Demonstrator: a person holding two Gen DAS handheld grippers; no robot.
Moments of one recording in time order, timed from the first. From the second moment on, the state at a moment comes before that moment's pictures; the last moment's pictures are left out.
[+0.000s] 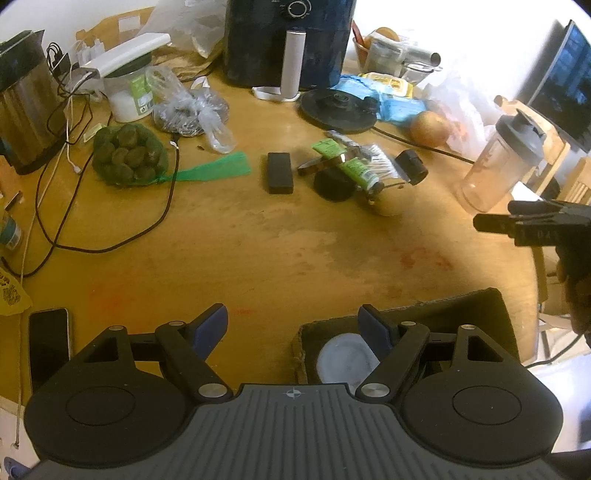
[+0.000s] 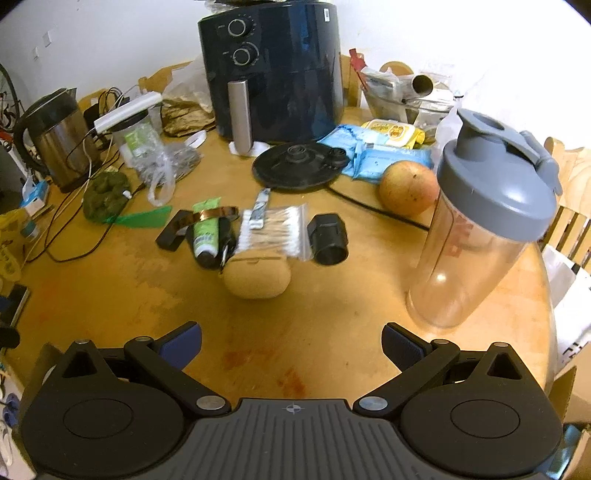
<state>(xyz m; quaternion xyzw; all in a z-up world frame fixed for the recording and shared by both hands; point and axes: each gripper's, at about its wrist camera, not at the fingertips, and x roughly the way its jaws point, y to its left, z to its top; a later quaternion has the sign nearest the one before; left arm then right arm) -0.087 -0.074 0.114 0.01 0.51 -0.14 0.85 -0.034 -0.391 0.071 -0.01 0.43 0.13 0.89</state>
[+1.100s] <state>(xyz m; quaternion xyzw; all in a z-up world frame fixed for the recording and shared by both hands) -0.050 -0.061 0.105 0.02 0.53 -0.13 0.84 0.066 -0.367 0.017 -0.07 0.39 0.08 0.91</state>
